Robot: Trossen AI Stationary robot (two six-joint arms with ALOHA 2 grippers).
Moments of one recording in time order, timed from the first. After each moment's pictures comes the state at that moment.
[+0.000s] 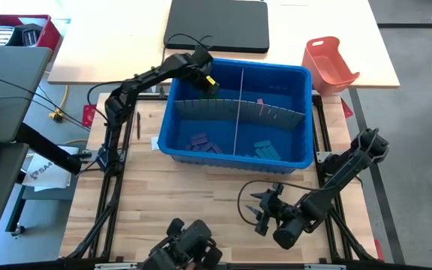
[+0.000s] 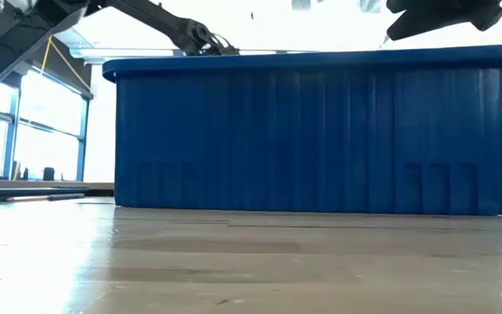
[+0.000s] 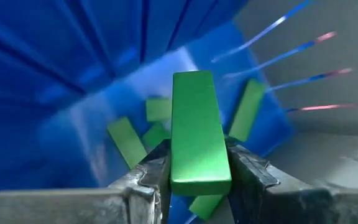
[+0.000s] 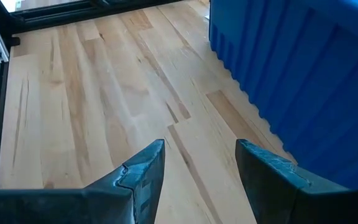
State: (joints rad) left arm 0.72 2.09 1.97 -0.94 0.03 -0.23; right arm 0.78 1.63 1.12 -0.54 0.91 0.94
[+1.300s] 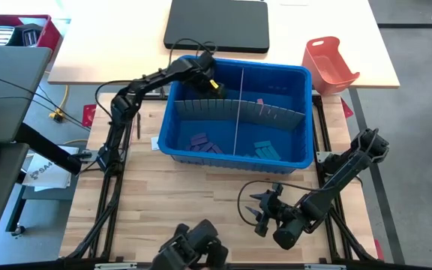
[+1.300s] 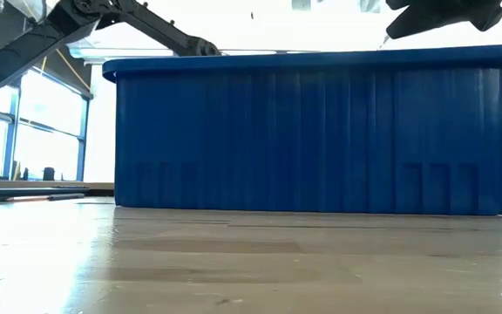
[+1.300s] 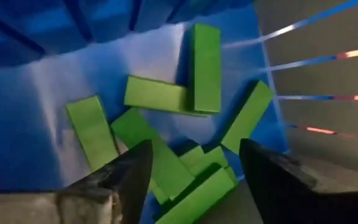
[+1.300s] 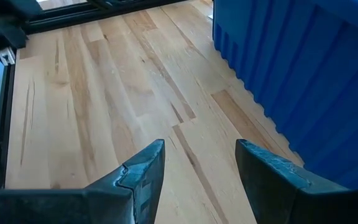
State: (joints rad) left arm 0.70 2.19 1.97 -0.90 0.08 -0.45; right arm 0.78 1.63 1.12 -0.51 0.91 0.94
